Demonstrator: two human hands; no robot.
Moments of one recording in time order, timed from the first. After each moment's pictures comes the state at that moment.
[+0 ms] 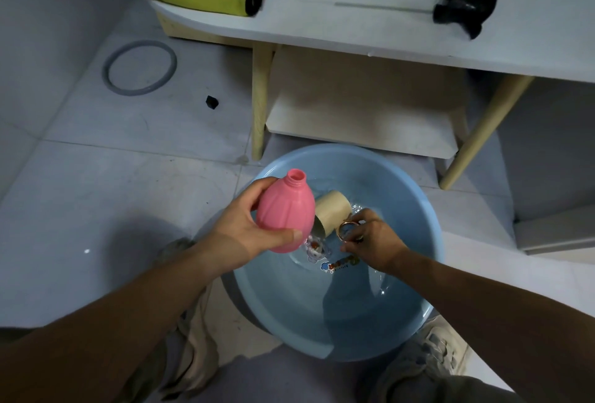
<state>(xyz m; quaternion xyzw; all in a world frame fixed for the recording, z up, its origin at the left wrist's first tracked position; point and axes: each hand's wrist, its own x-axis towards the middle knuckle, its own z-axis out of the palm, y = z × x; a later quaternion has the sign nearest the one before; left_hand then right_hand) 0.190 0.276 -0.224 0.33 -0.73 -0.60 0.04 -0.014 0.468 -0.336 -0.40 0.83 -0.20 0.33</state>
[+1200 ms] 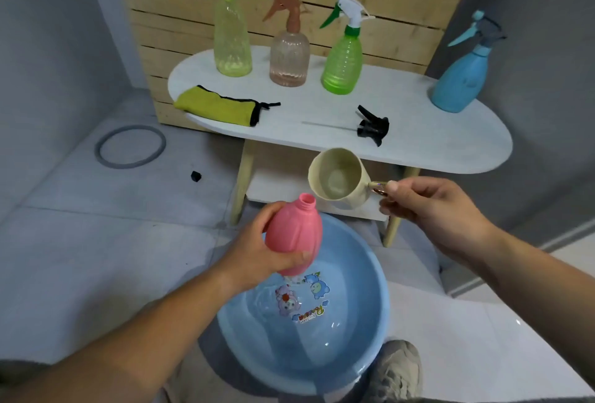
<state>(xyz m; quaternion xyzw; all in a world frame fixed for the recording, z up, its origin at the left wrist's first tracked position) 0.176 0.307 -0.133 0.21 -0.73 -0.63 0.13 -0.023 0.510 -0.030 -0.28 0.71 -0.59 0.27</state>
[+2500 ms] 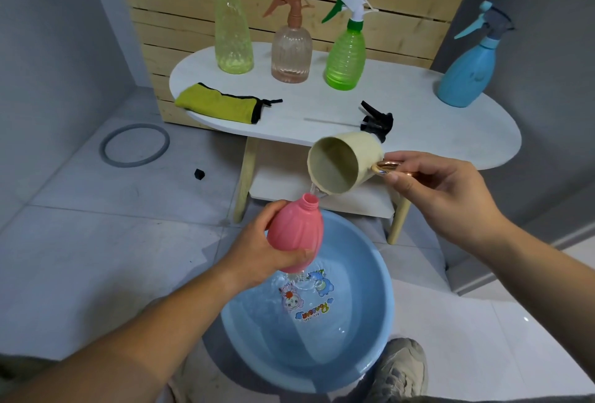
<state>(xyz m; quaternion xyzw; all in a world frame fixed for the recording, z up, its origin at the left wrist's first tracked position) 0.171 0.304 -0.142 0.22 -0.74 -0.63 0.12 -0.014 0.504 -0.007 -0.39 0.75 -0.52 0.11</state>
